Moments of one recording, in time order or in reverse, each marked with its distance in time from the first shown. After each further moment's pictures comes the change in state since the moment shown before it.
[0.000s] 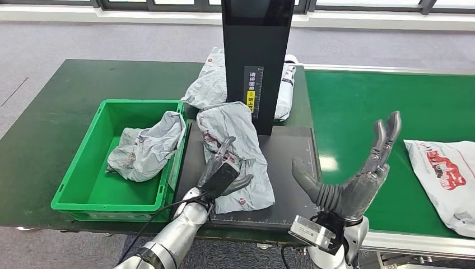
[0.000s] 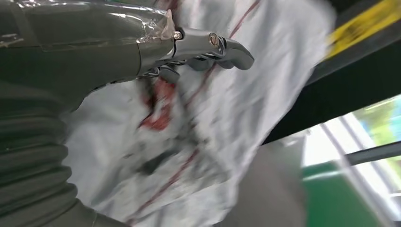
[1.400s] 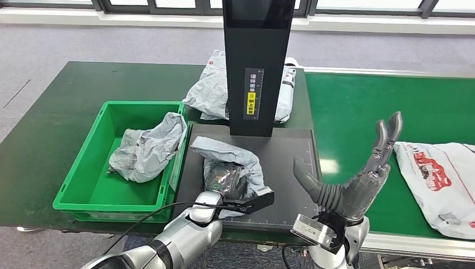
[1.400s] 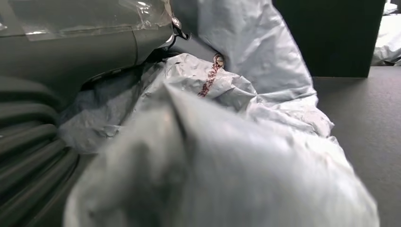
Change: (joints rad) left arm -0.108 0.001 -0.367 0.217 -0.632 0.191 0.694; right arm 0.001 0.001 -0.009 0.004 -0.011 0.000 0.001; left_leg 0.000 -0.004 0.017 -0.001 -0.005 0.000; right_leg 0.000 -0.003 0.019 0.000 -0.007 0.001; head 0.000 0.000
